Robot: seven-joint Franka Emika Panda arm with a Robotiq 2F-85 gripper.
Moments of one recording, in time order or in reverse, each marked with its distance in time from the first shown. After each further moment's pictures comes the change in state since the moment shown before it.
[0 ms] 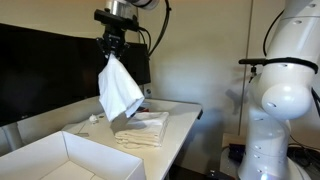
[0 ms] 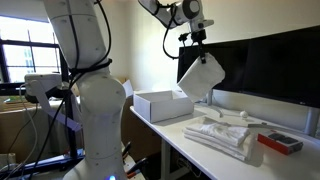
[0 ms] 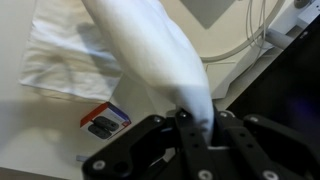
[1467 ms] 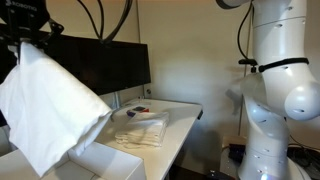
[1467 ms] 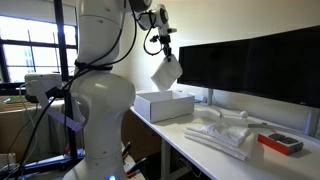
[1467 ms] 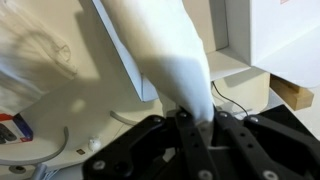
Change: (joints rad) arm 0.375 0.318 0.147 0.444 -0.136 -0.275 -0.001
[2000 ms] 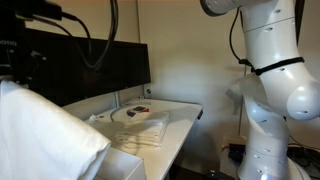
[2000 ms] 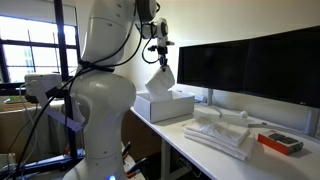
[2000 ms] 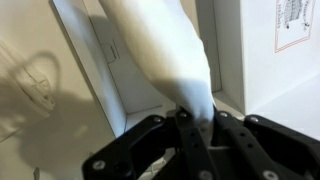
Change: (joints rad) arm 0.031 0.139 0.010 0.028 0.085 0.004 -0.039
